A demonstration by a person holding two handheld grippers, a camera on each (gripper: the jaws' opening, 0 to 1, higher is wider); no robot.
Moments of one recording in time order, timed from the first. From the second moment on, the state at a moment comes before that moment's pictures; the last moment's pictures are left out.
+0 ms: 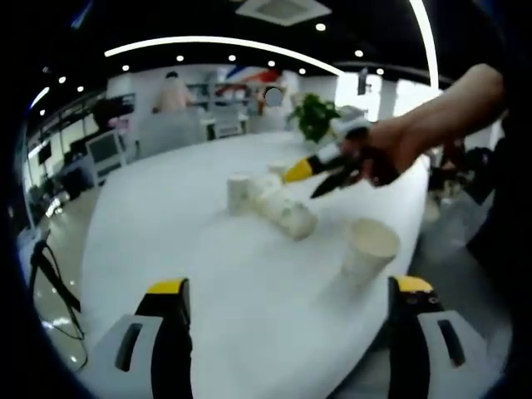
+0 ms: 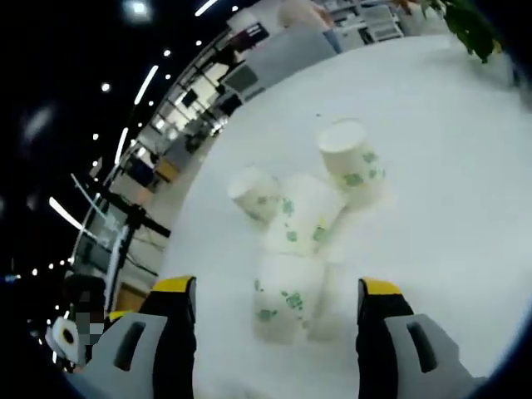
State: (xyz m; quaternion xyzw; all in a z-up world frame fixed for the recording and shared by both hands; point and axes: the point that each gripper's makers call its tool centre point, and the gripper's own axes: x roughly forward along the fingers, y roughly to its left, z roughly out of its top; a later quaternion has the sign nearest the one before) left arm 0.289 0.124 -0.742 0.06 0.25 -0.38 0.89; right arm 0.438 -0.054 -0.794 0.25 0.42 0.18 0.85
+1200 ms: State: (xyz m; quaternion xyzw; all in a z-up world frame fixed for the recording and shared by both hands) left arm 0.280 0.141 -0.758 0.03 0.27 -0.35 0.90; right arm 0.450 -0.027 -0.818 0.26 0.47 0.19 0.82
